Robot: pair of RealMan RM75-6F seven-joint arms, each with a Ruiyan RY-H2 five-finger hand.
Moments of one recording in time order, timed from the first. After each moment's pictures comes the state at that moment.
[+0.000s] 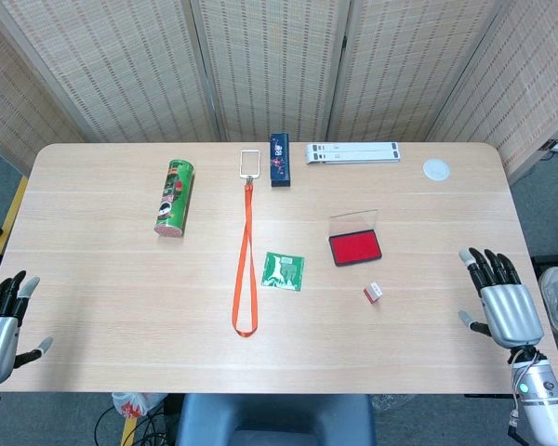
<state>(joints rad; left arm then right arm) -0.07 -1.15 -0.06 -1.60 1.47 1.50 0.17 0.18 -1.18 0.06 -1.55 -1.45 1.37 -0.17</state>
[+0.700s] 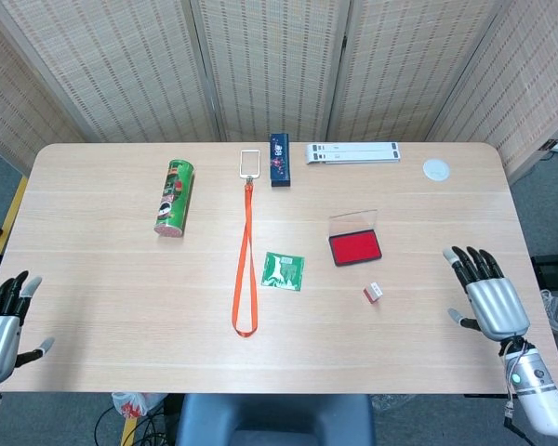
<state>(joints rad) -0.09 -1.14 -0.06 -1.60 1.46 1.48 0.16 0.25 -1.20 0.05 -1.46 -1.51 1.28 -0.09</state>
